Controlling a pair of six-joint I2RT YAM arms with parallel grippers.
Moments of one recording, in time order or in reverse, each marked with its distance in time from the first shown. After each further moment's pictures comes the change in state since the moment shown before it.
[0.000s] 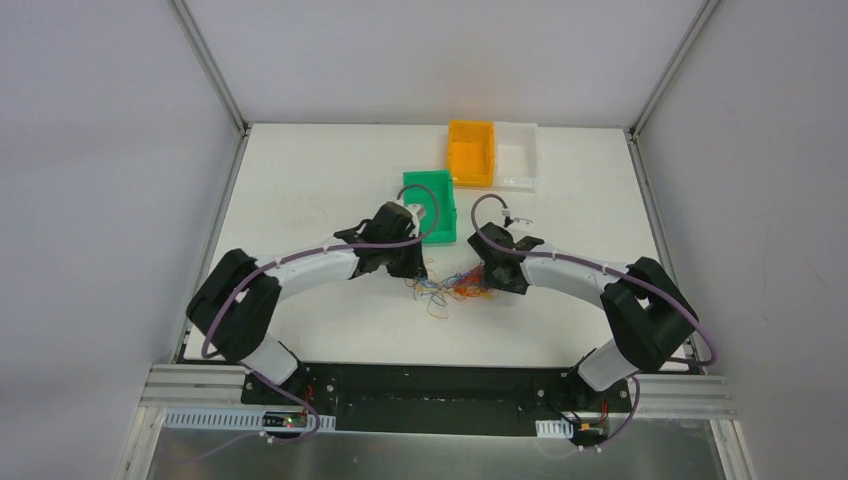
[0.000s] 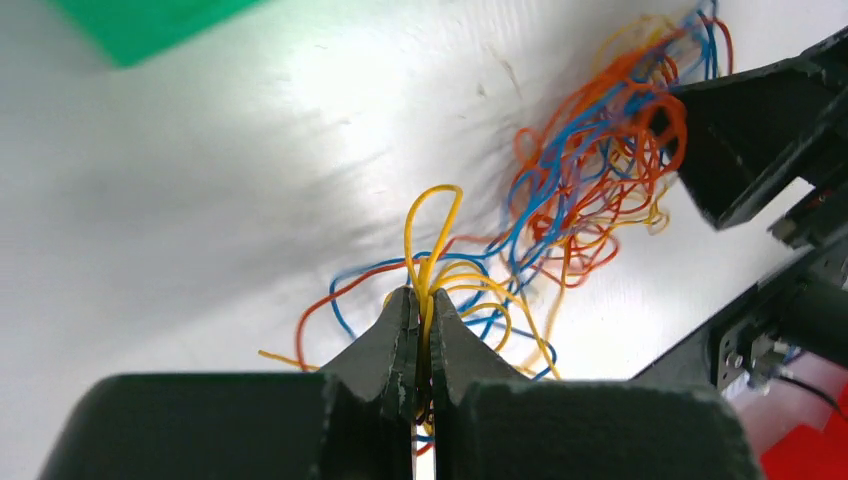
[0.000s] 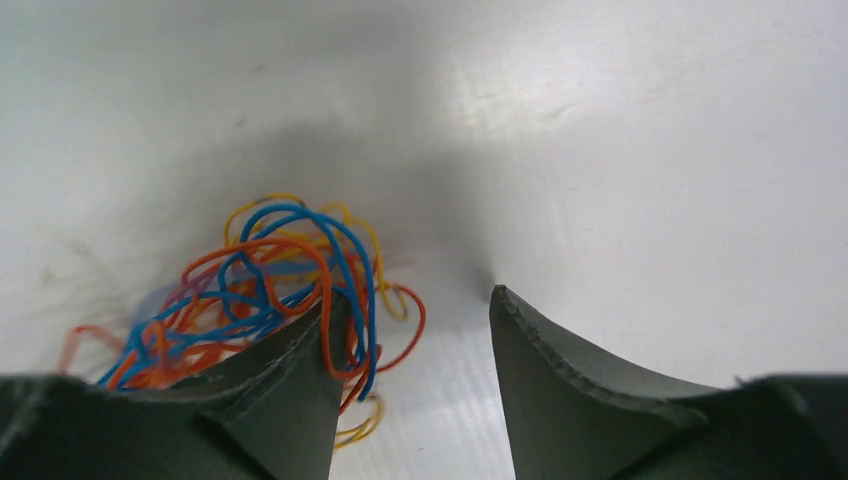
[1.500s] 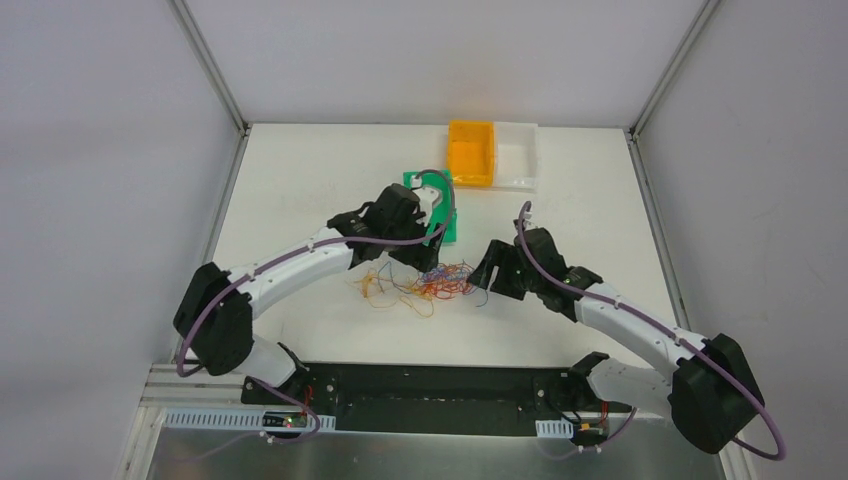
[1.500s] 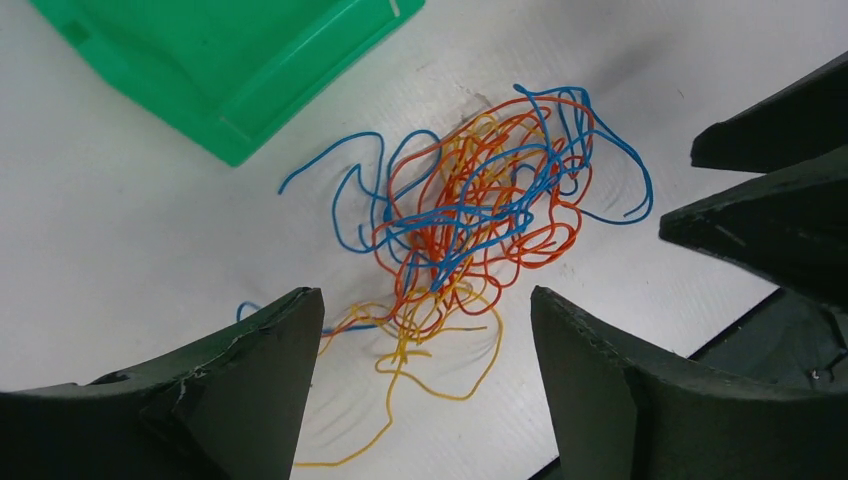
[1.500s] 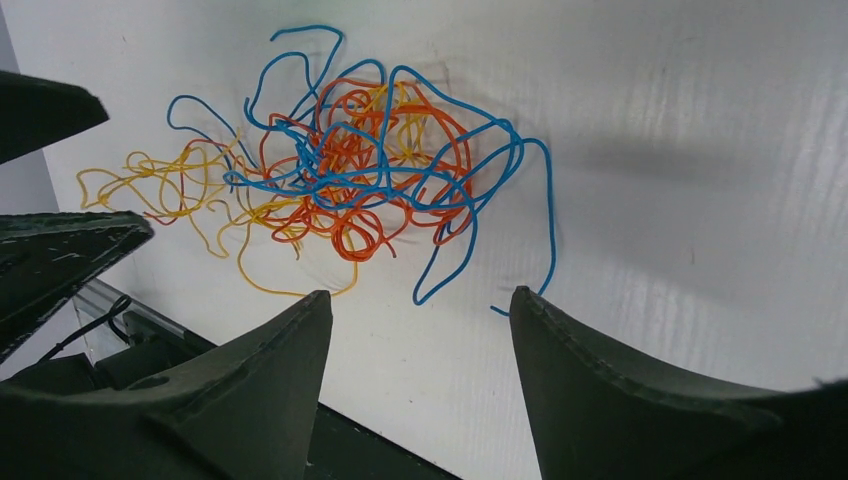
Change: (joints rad) left arm -0.041 -0.169 0.167 -0.264 -0.181 0.299; right arm -0.132 -0.474 -0.263 0.299 -0.550 -0.075
